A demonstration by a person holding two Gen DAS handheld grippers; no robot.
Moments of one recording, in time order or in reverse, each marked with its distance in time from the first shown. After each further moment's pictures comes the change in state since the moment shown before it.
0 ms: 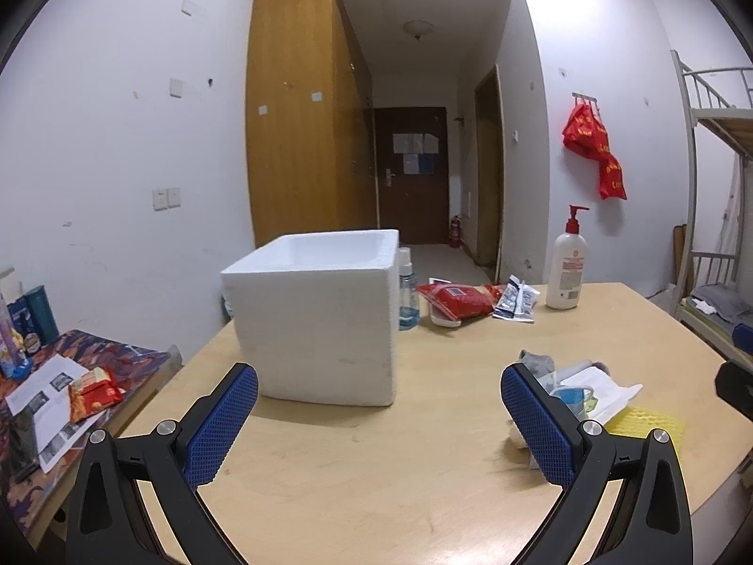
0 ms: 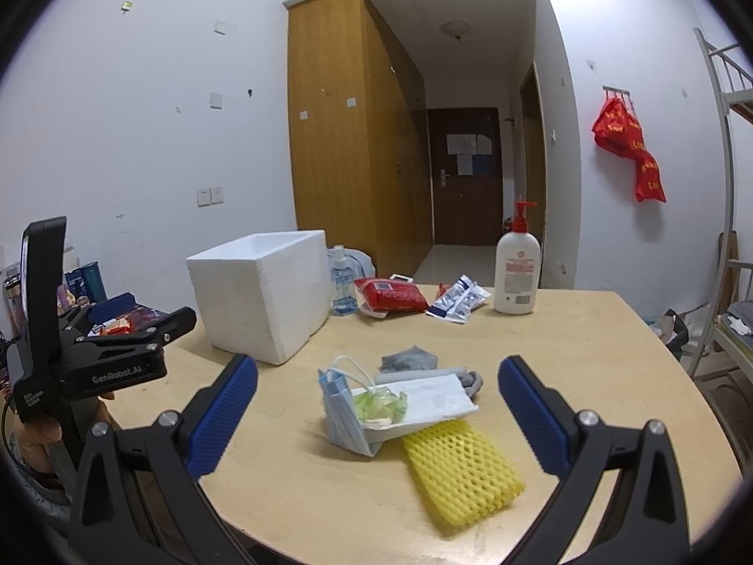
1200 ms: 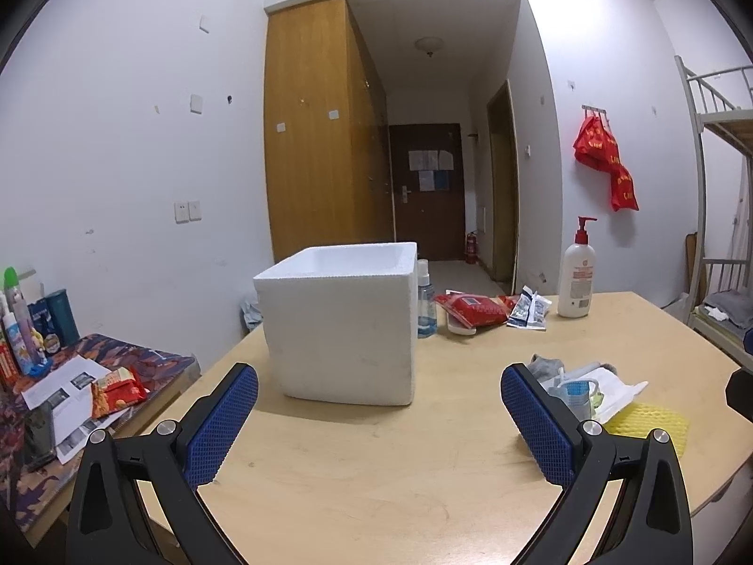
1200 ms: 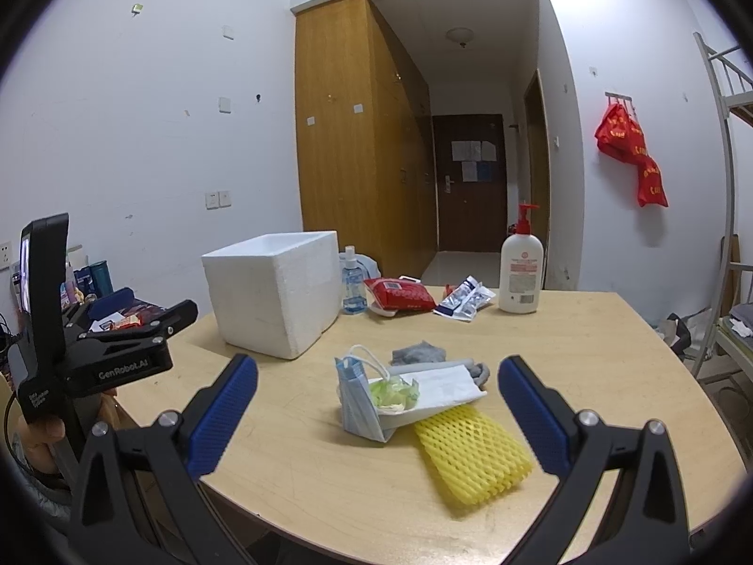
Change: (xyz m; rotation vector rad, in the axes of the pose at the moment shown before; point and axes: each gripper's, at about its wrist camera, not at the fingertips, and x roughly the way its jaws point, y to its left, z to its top) left arm -0.024 0.003 -0.016 -0.005 -0.062 0.066; right arm -0.017 0.008 -0.012 -0.009 -0.027 0.016
